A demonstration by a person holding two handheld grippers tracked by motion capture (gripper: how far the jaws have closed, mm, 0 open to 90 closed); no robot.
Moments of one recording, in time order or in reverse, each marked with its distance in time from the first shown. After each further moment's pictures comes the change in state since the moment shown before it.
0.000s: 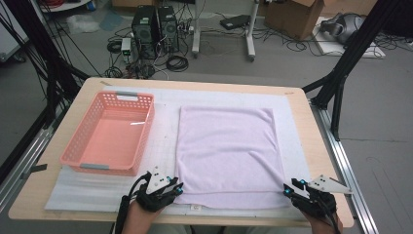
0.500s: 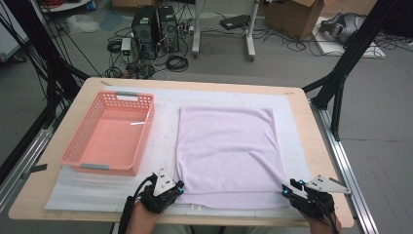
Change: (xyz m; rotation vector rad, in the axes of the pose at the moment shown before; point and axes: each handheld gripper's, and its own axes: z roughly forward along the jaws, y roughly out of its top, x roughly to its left) left arm -0.008 0.000 0.007 0.039 0.026 0.022; right arm 0.003 0.000 0.002 0.012 0.004 -0.008
